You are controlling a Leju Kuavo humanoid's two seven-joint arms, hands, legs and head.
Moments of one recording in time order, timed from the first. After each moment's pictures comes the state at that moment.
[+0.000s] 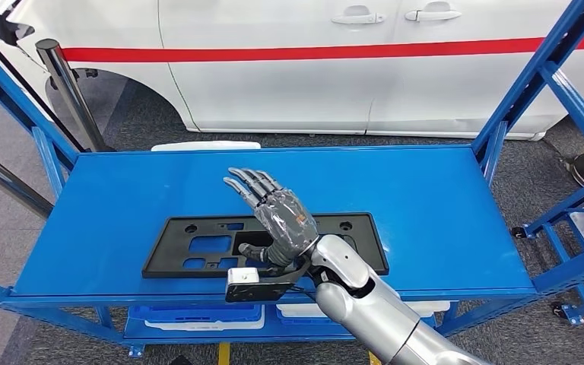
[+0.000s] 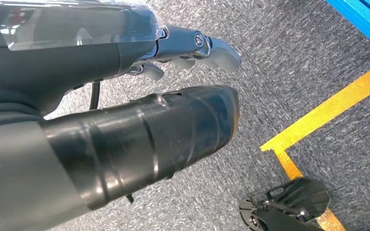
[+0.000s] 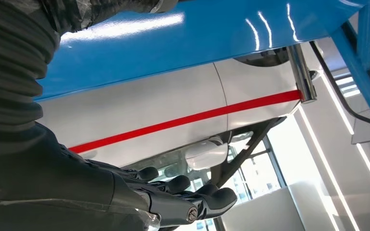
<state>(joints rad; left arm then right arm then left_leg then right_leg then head) -0.12 -0.09 0.84 -0.20 -1.40 0.03 -0.29 -0.62 0.07 0.91 -1.18 0.73 -0.33 -0.38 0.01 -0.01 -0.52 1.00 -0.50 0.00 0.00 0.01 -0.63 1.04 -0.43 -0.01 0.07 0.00</state>
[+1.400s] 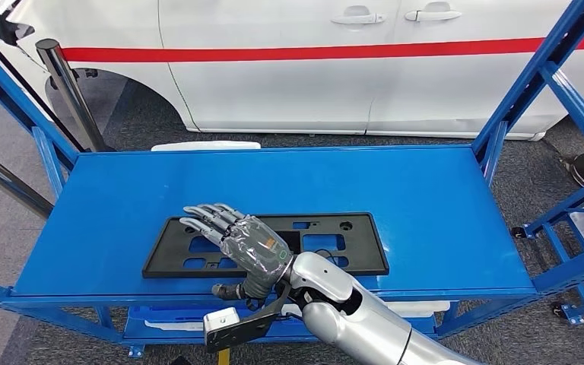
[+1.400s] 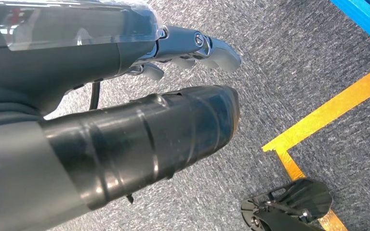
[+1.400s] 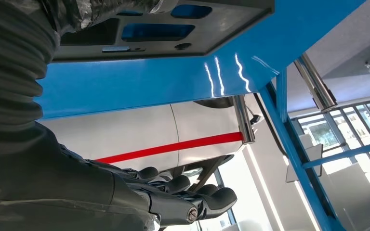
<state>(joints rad) -0.11 -0.09 0.84 -0.20 -1.39 0.03 -0.28 -0.62 0.07 1.05 -1.29 0.63 -0.18 -0.40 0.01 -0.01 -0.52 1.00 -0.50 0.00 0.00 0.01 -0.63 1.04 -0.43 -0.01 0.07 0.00</state>
